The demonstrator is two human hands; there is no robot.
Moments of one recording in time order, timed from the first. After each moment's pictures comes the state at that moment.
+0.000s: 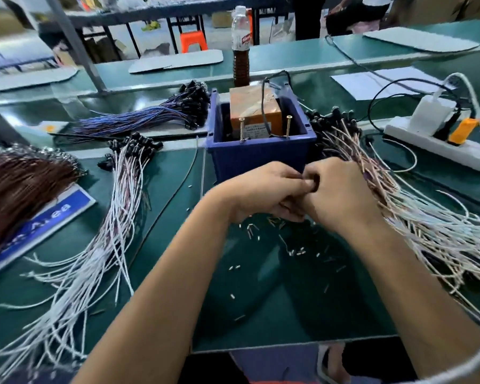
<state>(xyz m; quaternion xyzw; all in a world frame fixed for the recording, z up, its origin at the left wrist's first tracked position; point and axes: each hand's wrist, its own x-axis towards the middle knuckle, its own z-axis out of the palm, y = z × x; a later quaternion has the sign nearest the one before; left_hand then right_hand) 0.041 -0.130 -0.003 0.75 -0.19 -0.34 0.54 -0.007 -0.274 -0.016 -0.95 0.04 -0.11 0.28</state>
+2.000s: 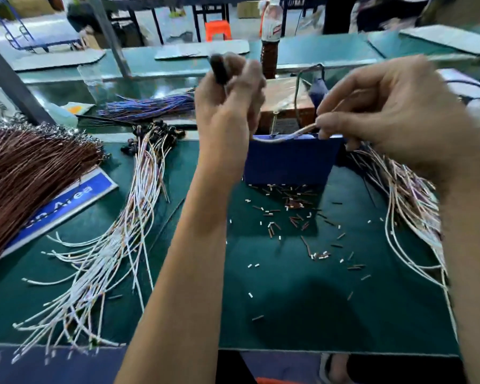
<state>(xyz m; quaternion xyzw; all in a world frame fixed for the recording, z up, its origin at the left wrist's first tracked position) 0.034 -0.072 0.025 0.66 -0.20 0.27 0.67 0.024 -0.287 0.064 -0.84 -0.22 -0.12 0.48</state>
